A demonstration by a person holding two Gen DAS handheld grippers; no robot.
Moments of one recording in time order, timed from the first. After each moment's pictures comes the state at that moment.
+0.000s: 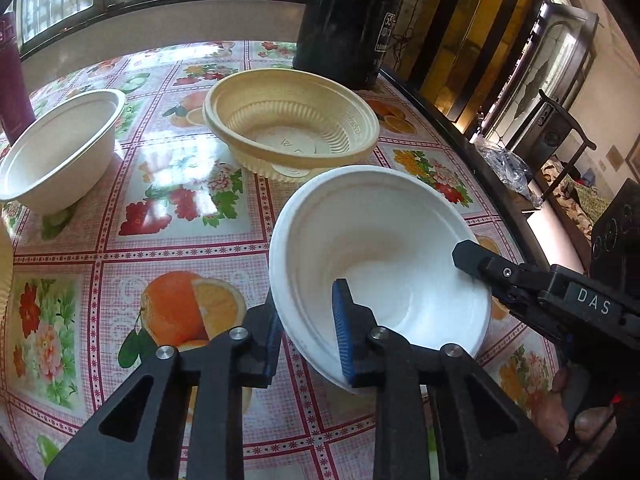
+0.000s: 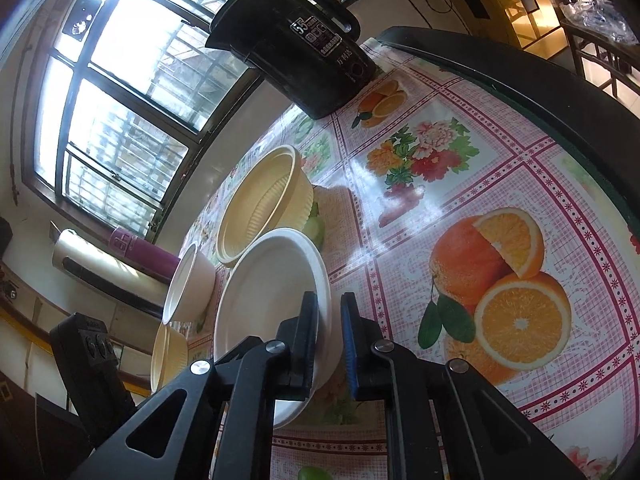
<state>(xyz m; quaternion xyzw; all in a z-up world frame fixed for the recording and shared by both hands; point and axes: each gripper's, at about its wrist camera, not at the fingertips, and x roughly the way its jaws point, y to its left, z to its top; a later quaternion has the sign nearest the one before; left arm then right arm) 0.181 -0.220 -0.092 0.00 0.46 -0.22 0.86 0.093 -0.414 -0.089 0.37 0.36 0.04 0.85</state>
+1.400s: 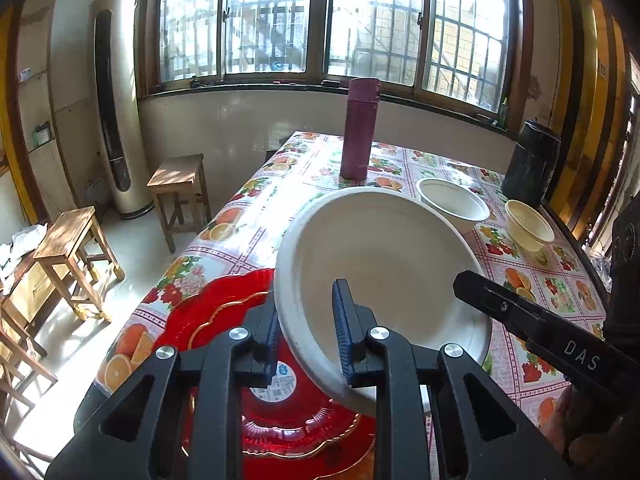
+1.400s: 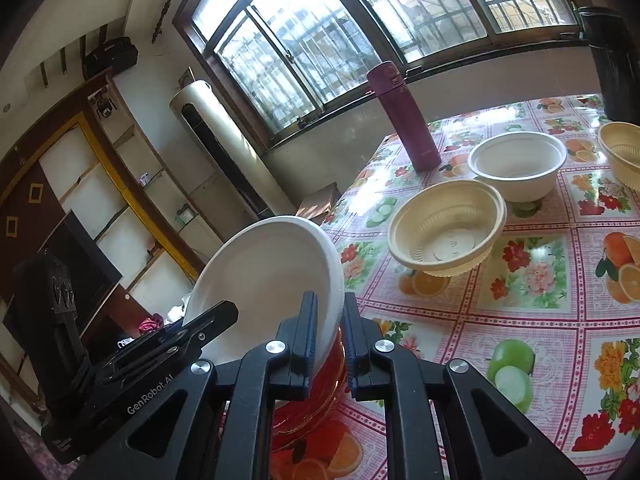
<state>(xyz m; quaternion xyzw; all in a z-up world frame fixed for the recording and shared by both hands) 0.028 0.149 -0.015 -0.05 0.31 0.04 0.95 0.030 -0.002 -0.012 0.17 0.32 0.29 0.88</state>
